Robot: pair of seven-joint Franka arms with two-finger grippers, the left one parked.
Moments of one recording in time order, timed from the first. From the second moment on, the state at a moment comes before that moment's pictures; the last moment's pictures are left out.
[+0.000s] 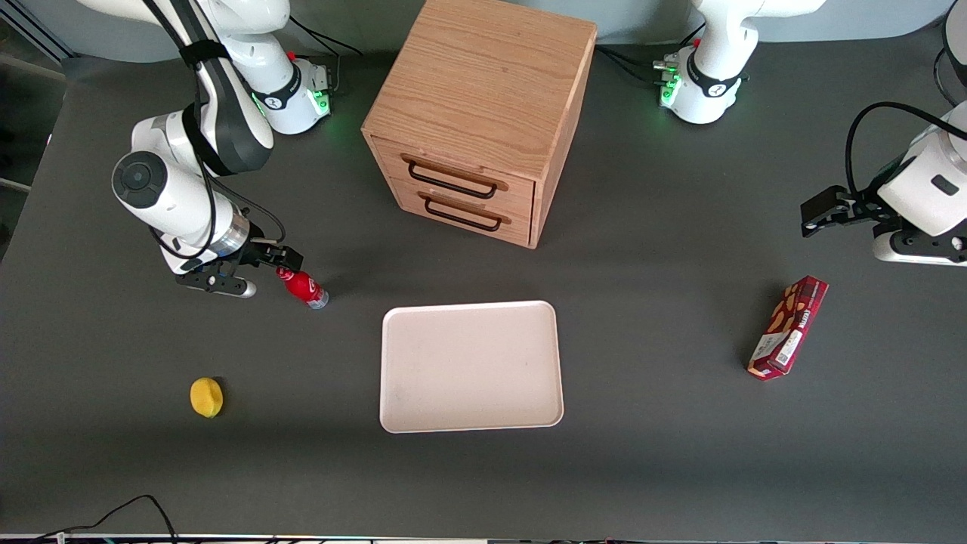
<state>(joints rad) -0.04 0.06 0.24 -2.20 0.01 2.22 0.41</state>
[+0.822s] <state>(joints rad) -0.04 0.10 0.24 -2.20 -0.01 2.27 0.41</state>
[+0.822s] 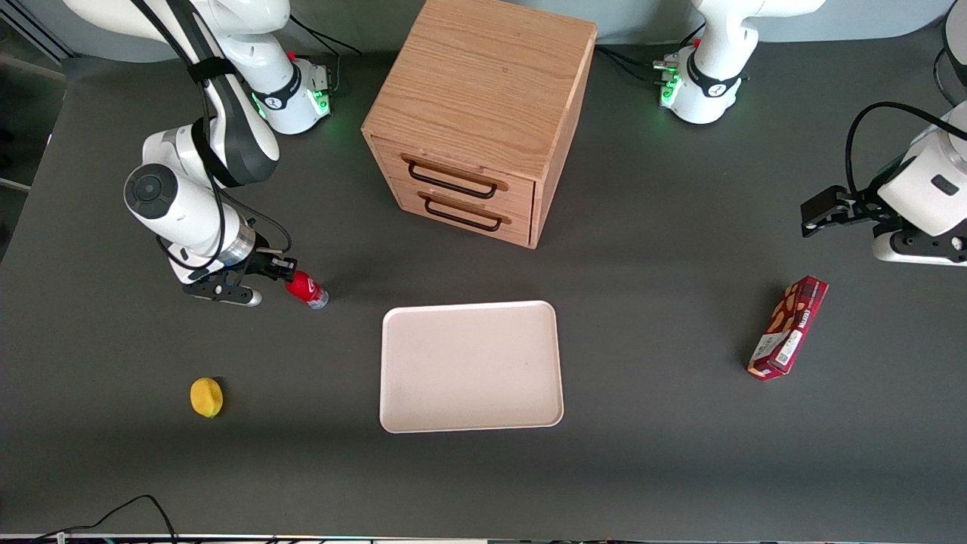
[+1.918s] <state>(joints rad) 0.11 0.59 0.29 -1.05 -0.02 1.51 0.86</state>
